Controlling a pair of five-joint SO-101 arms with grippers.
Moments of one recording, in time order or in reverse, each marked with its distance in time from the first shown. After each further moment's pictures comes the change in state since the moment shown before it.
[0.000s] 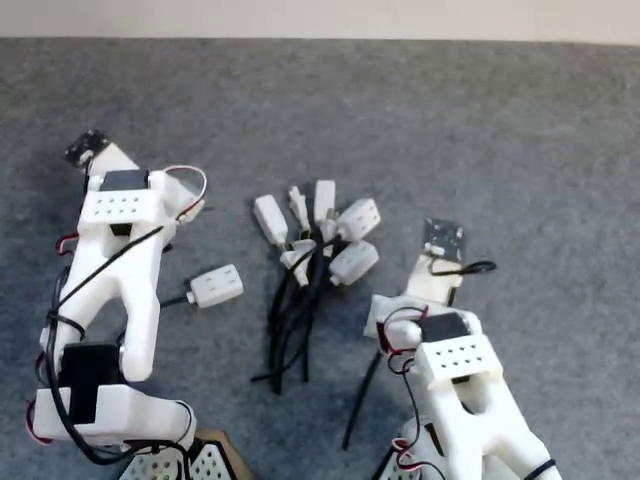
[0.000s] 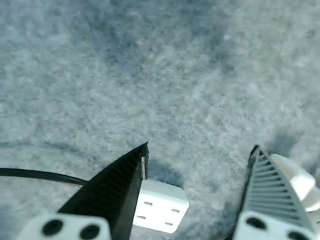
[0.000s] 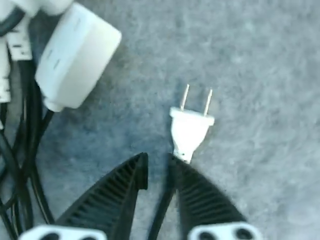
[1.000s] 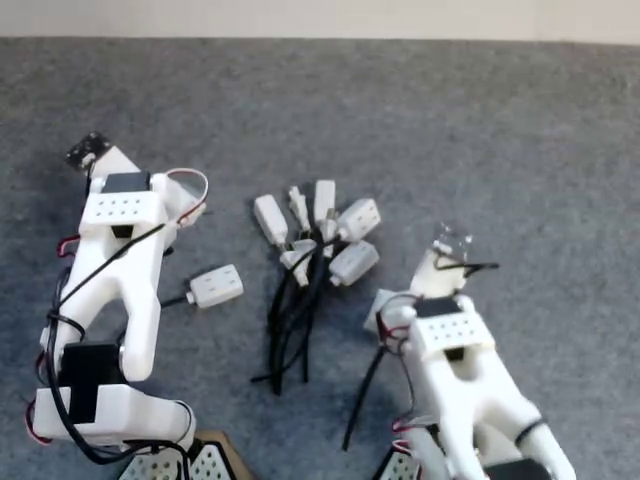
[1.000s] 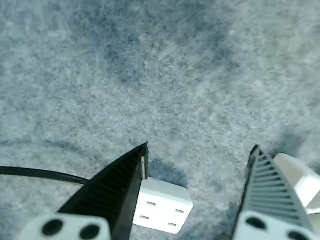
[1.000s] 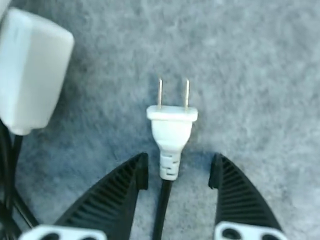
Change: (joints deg) left arm -0.1 0.0 1.3 -0.4 0.0; right arm 1.1 18.9 -6.7 -1.5 -7.3
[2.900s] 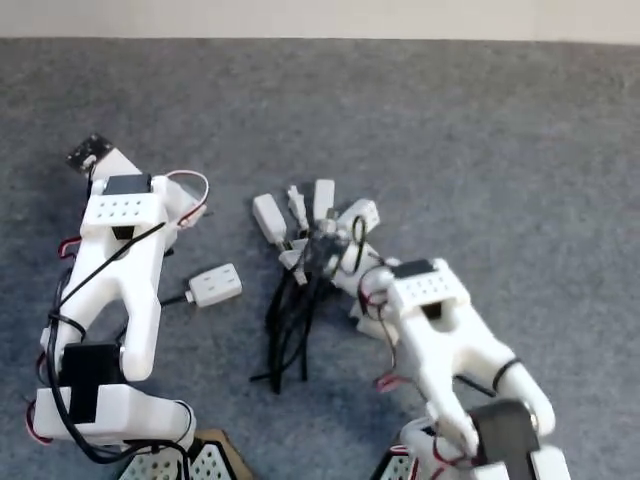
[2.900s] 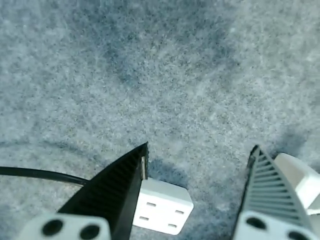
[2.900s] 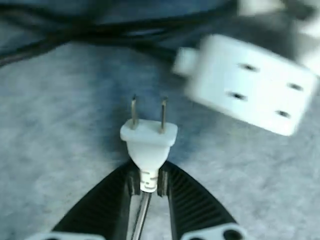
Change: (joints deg) left arm 0.0 0.0 0.8 -1.1 -0.1; right arm -6.8 8.7 -10.0 1.9 85.6
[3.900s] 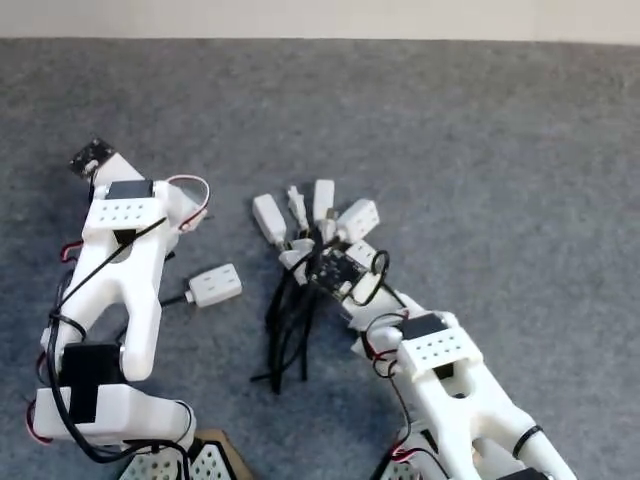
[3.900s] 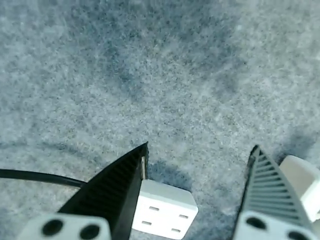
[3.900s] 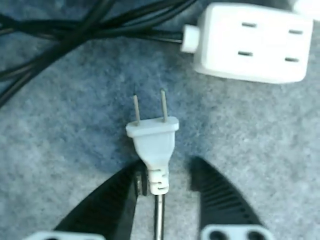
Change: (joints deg) left arm 0.0 0.0 2.5 -2.4 0.0; right arm -1.2 -14.4 17.6 -8.4 -17.3
